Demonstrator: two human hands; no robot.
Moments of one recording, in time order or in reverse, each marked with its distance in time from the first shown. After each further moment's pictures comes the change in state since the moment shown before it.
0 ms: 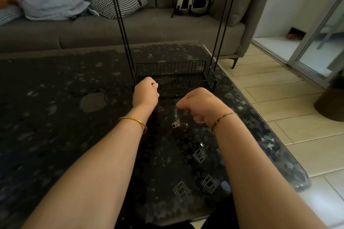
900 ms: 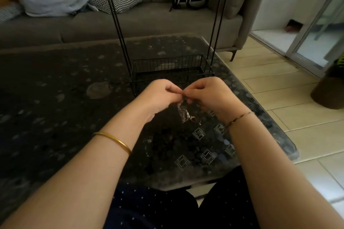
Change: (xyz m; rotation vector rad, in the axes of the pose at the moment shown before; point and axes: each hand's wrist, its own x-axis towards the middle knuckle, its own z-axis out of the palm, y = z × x) left_hand -0.111 0.036 -0.067 -0.234 -0.551 0.051; right_hand -0.055 0.028 -0.004 0.061 0.133 -0.302
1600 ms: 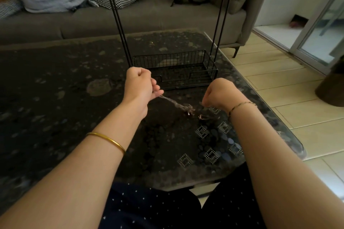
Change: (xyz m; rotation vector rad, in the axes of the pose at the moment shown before) left_hand 0.014 -0.013 -0.014 -0.497 0.513 -0.124; right_hand 0.033 0.016 -0.006 -0.613 -0.030 0.229
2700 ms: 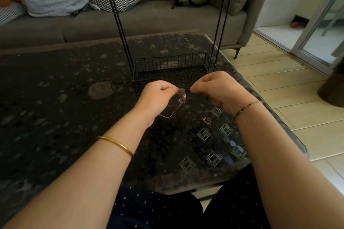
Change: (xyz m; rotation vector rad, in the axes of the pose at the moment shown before) left_hand -0.006 -0.013 0.006 0.409 -0.330 0.202; right_hand -0.017 -0.013 -0.008 0.633 0.022 -0.100
